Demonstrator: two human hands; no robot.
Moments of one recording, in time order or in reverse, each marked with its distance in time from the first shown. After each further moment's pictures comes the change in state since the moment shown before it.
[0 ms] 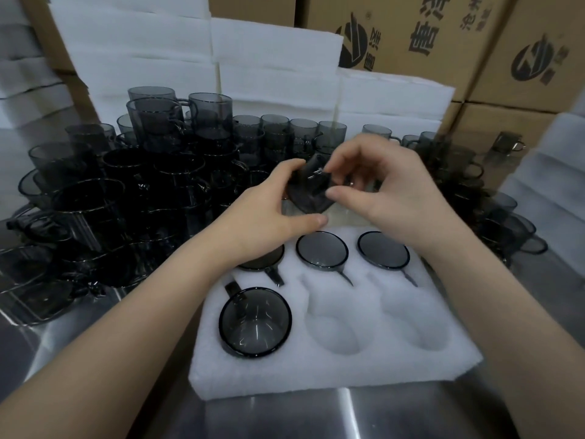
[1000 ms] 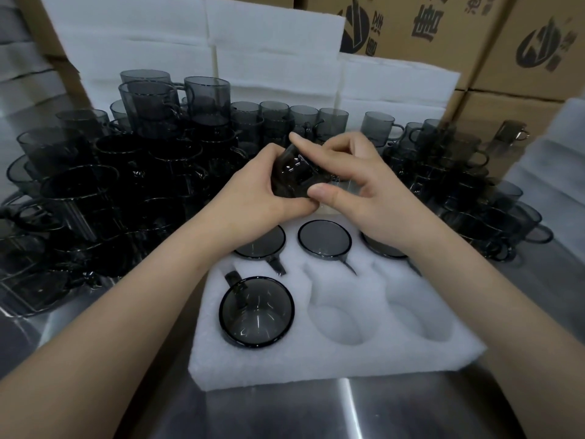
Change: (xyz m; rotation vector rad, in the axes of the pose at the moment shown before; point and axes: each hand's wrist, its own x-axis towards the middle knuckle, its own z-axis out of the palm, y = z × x) left_hand 0.000 0.000 -0.006 -0.125 0.079 -0.032; right_hand -0.004 0.015 0.021 -0.010 -0.148 -0.051
